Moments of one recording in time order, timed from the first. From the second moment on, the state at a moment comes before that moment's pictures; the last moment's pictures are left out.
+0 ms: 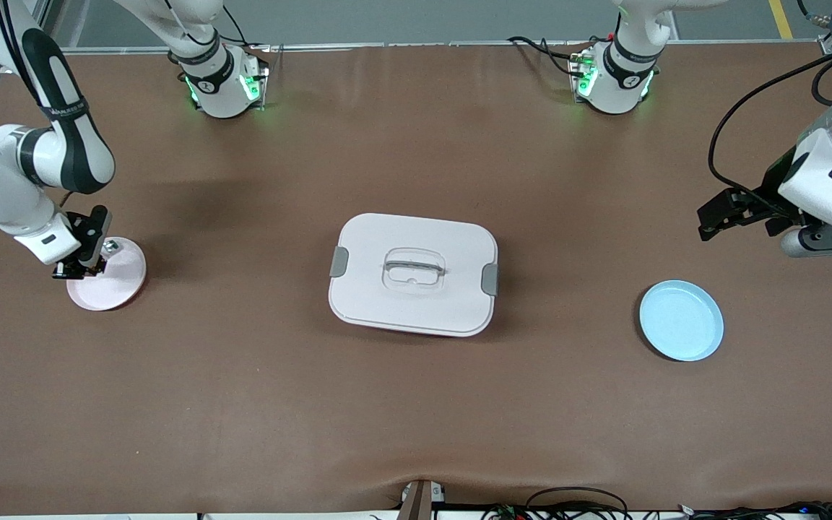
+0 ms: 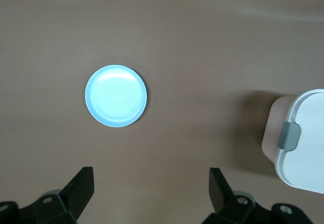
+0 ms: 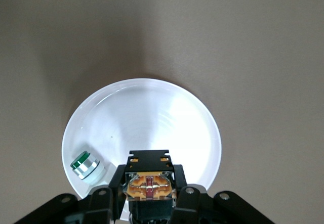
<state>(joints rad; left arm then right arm) -0.05 0.16 -0.12 -1.38 0.04 1.59 -0.23 -0.32 0.23 -0.02 -2.32 -0.23 2.66 -1.68</state>
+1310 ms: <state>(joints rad) -0.07 0.08 -0.04 -1.53 0.02 1.64 -0.16 -0.32 0.39 -0.02 -2.32 -0.24 2.87 -1.68</state>
